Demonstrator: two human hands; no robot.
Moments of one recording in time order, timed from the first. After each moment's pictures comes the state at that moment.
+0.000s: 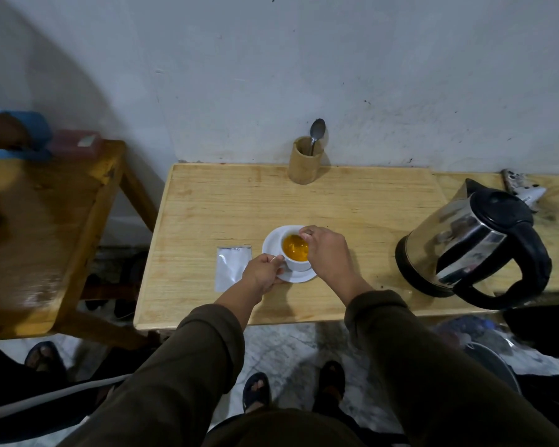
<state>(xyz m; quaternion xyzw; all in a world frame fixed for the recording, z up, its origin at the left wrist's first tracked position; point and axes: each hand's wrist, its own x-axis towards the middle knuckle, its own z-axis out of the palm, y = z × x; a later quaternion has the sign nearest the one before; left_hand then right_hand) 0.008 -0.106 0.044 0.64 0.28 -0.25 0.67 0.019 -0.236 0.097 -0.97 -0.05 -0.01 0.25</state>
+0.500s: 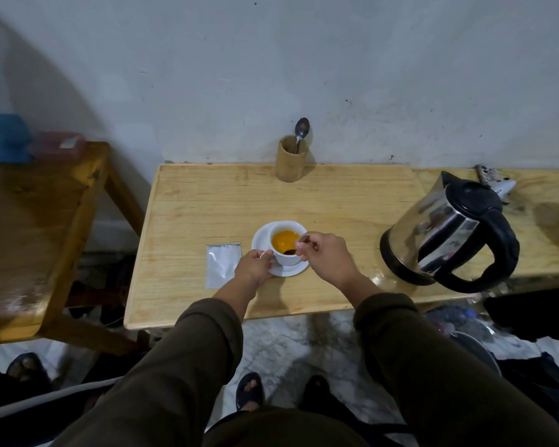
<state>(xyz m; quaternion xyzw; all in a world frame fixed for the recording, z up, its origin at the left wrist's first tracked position) 0.005 -0.109 0.030 0.69 0.27 -0.22 0.64 -0.009 -0.256 0.112 -0.91 0.02 0.07 0.42</state>
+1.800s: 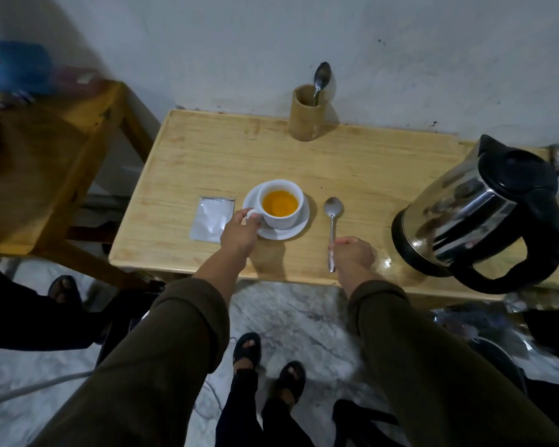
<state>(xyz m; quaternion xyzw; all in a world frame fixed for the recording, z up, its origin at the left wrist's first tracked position) -0.015 -0.136 0.013 0.69 0.34 -0.08 0.63 -0.008 -0.324 0.023 -0.79 0.39 0.08 0.47</state>
